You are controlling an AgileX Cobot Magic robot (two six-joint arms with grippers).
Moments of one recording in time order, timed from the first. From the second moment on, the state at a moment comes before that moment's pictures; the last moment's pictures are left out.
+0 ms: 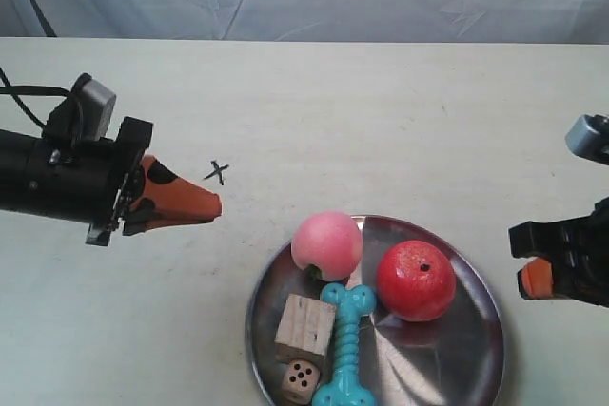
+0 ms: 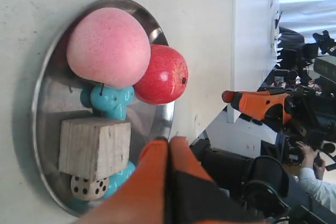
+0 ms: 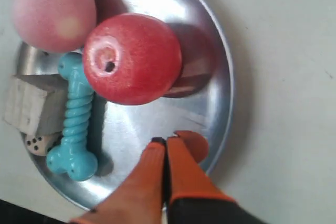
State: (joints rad) left arm -0.12 1.56 -0.63 -1.44 1.10 0.90; right arm -0.04 1.07 -0.52 0.54 0.84 -0.23
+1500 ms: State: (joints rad) left arm -0.48 1.79 -0.63 -1.33 0.71 0.84; right arm -0.04 1.44 -0.43 0.56 0.57 -0.16
